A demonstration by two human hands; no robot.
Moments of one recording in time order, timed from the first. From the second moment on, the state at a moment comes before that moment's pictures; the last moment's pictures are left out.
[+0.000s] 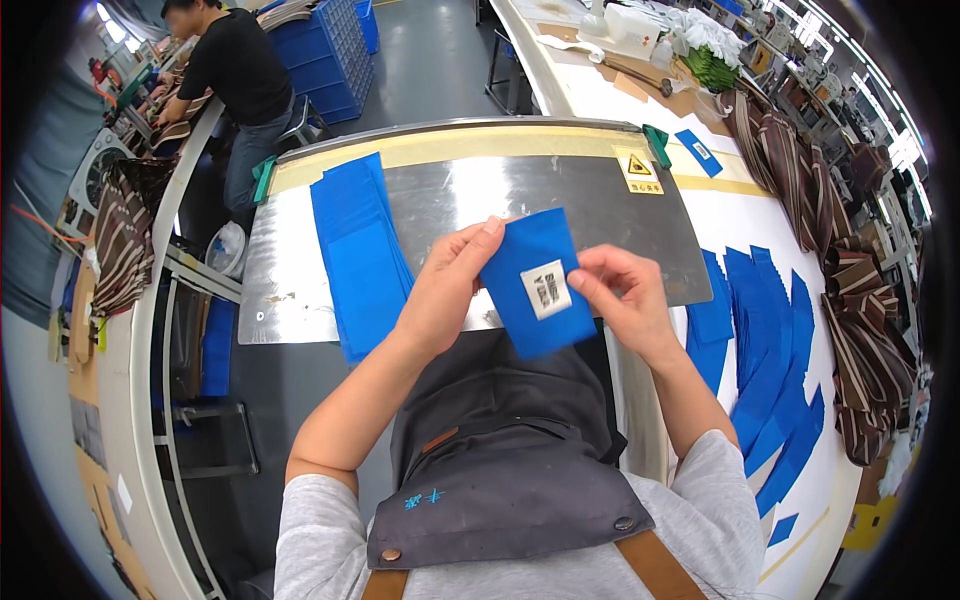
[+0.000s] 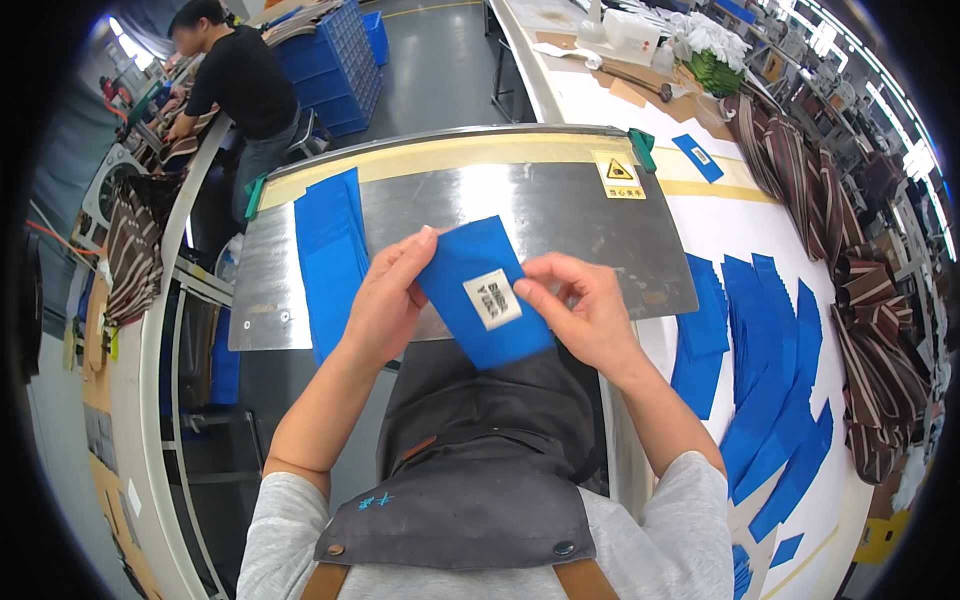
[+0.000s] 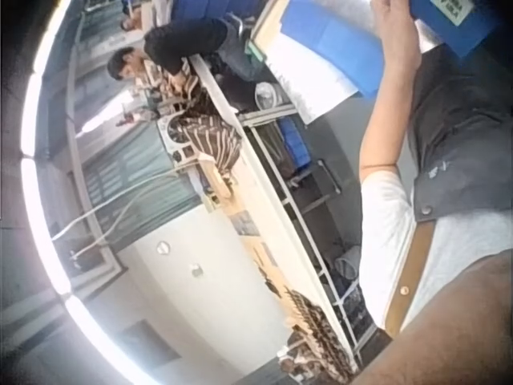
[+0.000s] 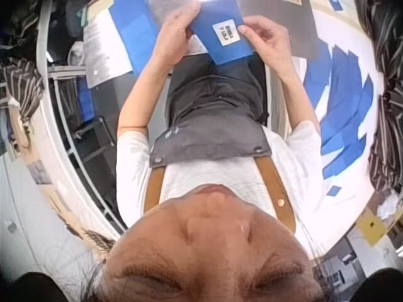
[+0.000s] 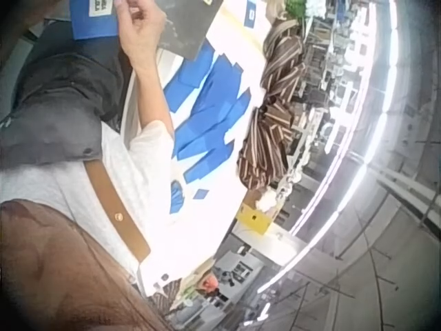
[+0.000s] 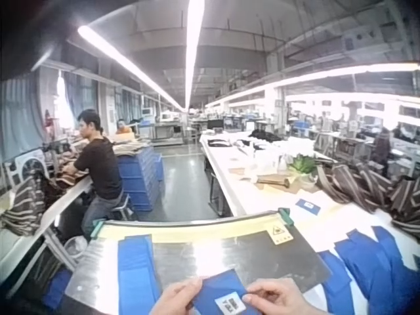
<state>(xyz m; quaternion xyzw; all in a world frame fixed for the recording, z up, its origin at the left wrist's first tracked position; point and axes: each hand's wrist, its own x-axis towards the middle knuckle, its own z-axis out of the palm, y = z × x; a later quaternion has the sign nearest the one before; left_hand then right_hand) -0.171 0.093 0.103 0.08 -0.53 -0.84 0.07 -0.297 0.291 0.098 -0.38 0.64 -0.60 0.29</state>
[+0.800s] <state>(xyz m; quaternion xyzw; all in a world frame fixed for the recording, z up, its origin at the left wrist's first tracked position) -0.255 0.135 0.047 -0.07 -0.97 -0.17 0.18 -0.306 0.326 0.073 -0.57 0.75 -0.32 -0.09</state>
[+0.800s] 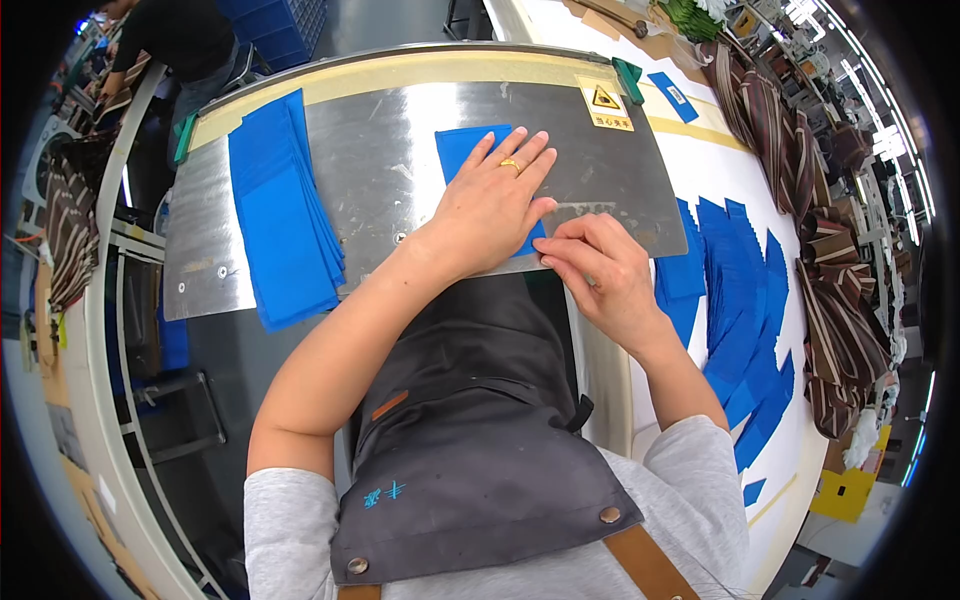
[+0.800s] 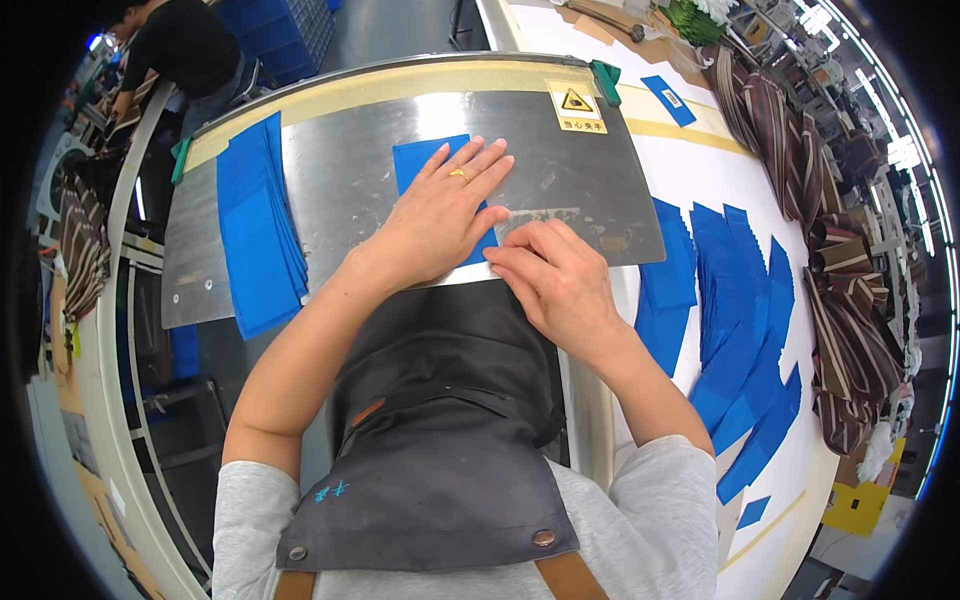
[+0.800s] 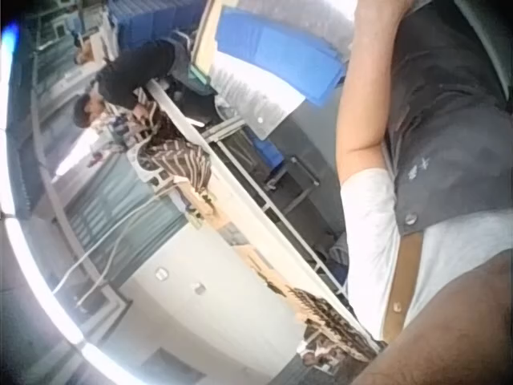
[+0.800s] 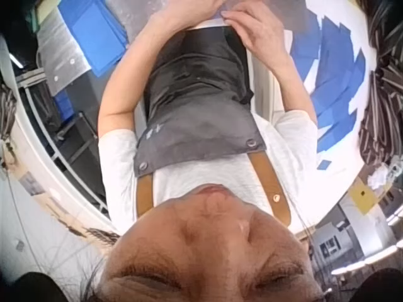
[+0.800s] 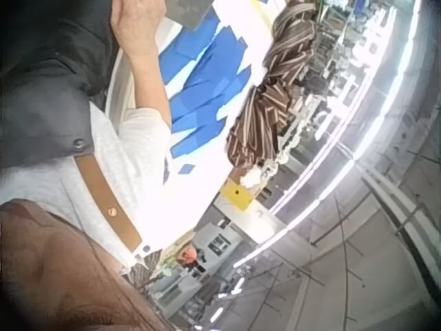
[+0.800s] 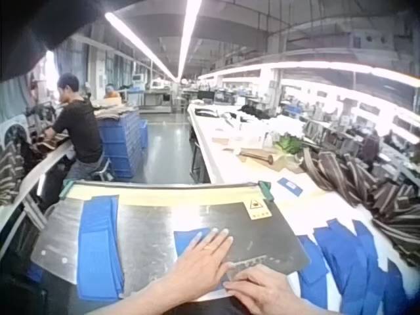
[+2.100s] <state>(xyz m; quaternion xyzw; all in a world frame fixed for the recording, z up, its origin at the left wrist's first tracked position) -0.260 0.136 0.038 -0.05 -0.96 -0.17 0.21 -0.313 0.316 0.097 -0.51 0.78 -0.34 0.12</state>
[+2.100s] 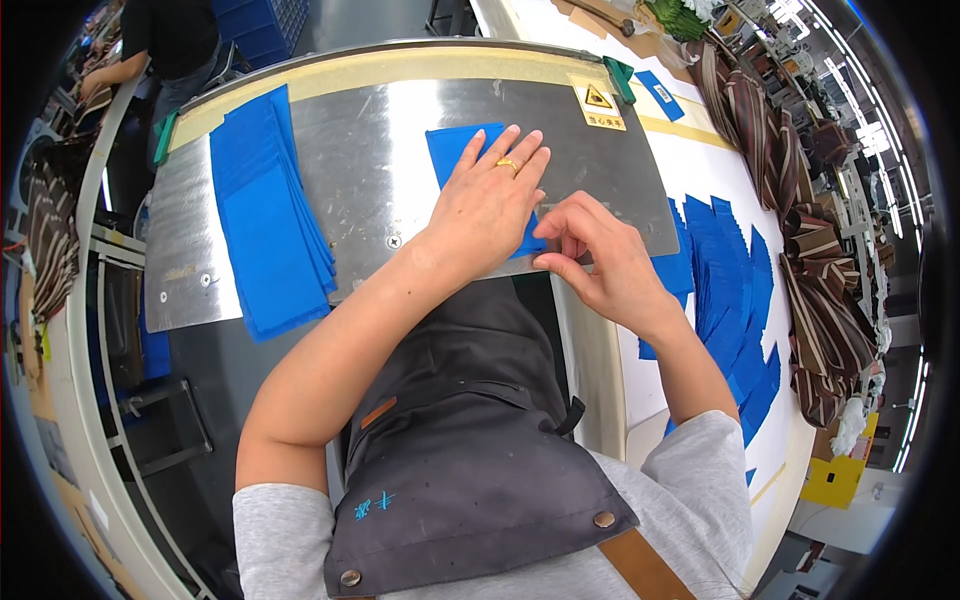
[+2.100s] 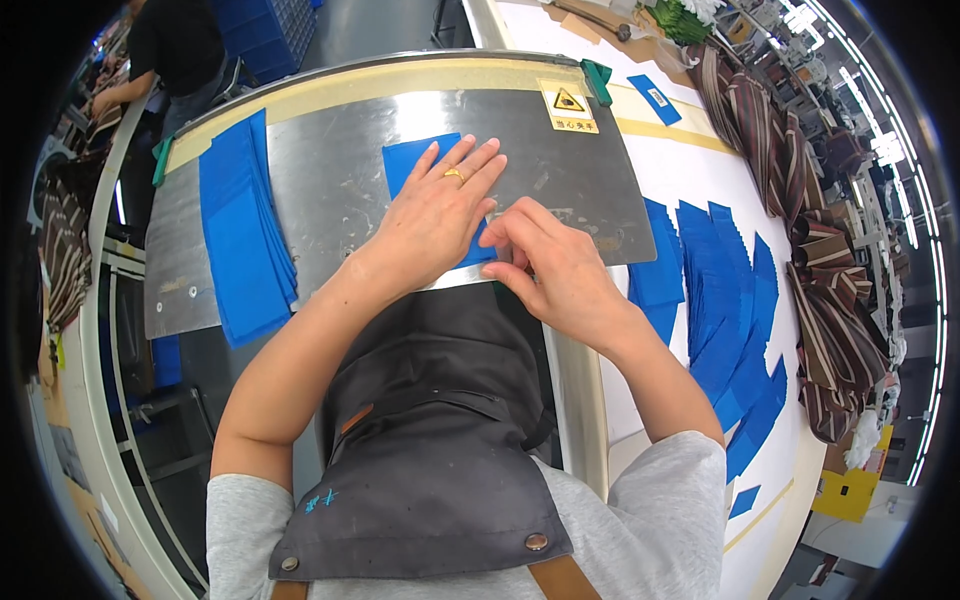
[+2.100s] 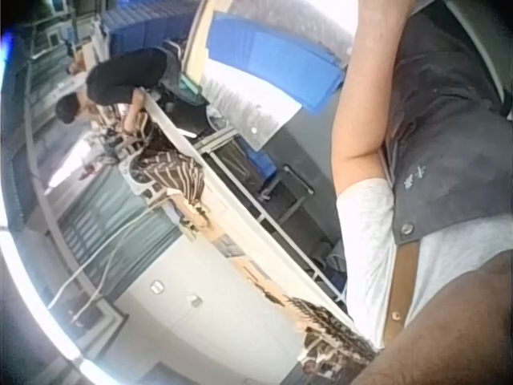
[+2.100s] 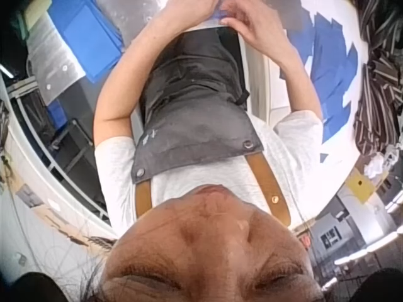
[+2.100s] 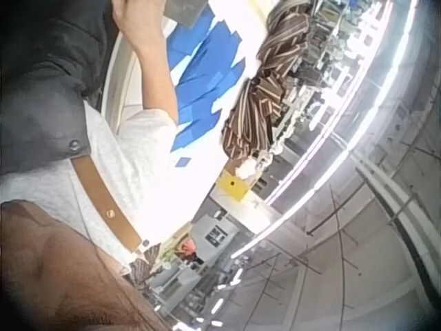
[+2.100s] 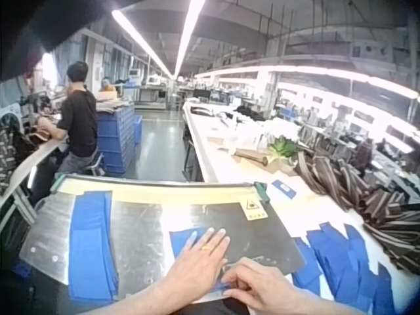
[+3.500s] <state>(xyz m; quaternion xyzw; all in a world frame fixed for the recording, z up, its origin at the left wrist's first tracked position) -0.259 0.134 0.040 -0.02 -0.96 -0.18 0.22 -0.340 0.344 0.089 -0.53 0.75 -0.36 0.13</state>
